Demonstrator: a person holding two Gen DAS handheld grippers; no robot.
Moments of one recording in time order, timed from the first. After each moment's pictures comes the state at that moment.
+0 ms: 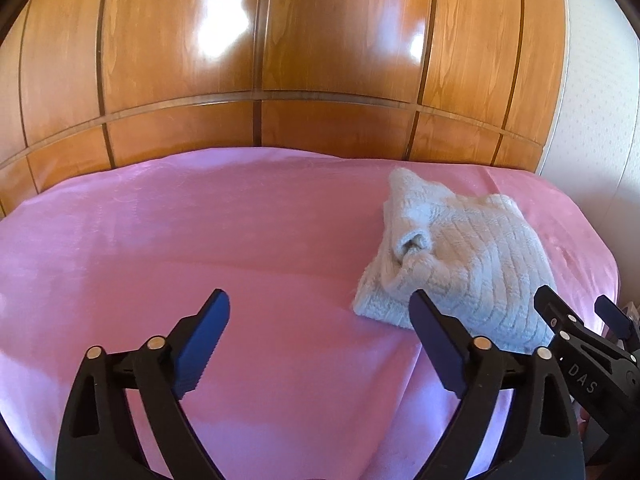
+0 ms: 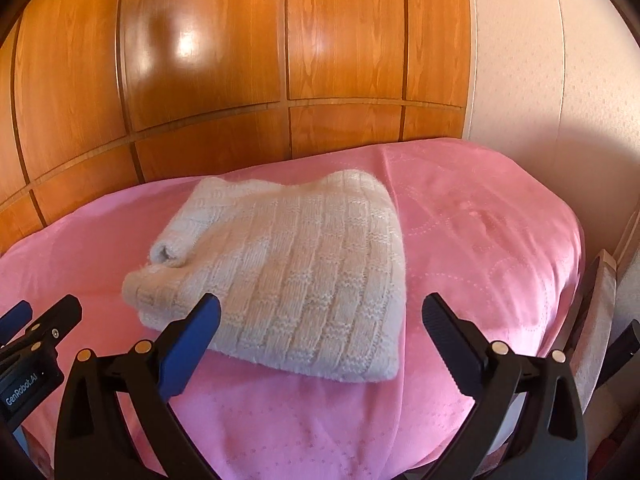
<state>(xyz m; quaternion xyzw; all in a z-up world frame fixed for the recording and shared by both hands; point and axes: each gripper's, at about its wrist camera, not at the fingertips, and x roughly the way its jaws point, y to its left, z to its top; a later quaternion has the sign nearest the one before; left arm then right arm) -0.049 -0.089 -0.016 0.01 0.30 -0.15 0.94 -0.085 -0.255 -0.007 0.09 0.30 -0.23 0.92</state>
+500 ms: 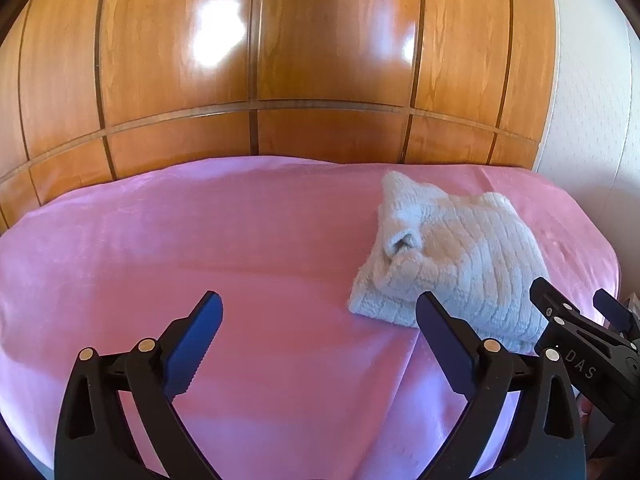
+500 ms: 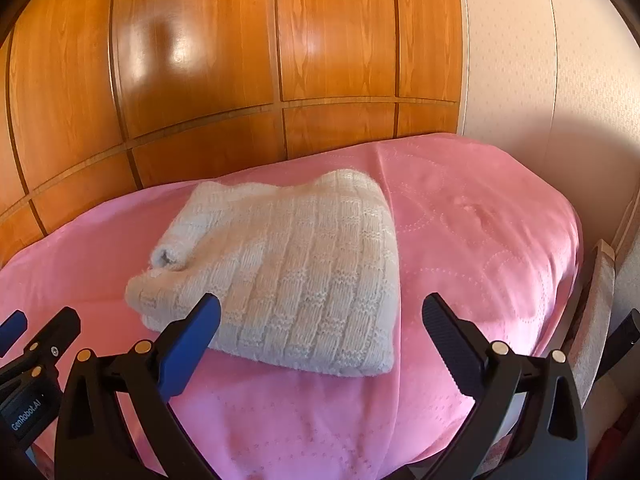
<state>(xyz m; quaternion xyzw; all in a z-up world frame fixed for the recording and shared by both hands) -0.060 -0.093 -0.012 0.03 0.28 -0.15 0.95 -0.089 -0.255 -0.005 0.11 0.30 -0.23 0.92</state>
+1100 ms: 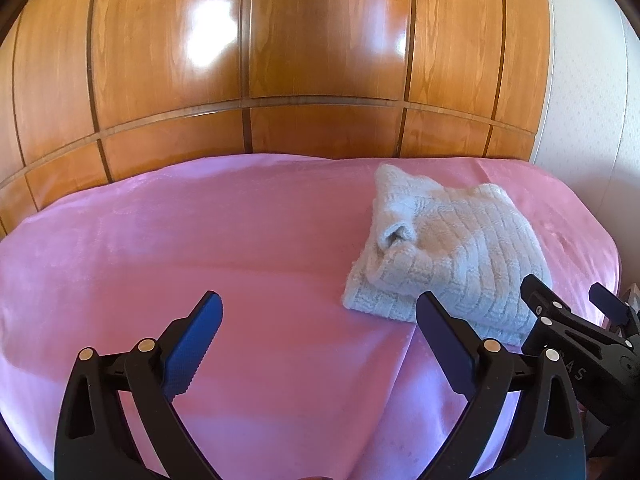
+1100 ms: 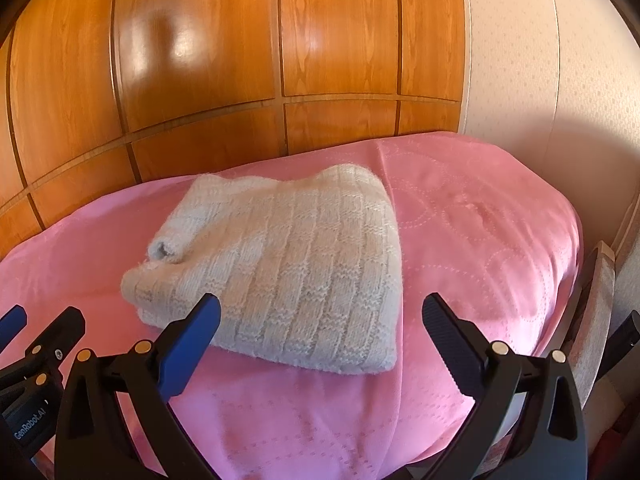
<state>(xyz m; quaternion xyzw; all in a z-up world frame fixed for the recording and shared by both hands) -0.062 -0.100 -0.015 0.04 0.29 -0.15 0.94 -0.089 -0.253 -0.012 0.10 0.30 -0.23 0.92</state>
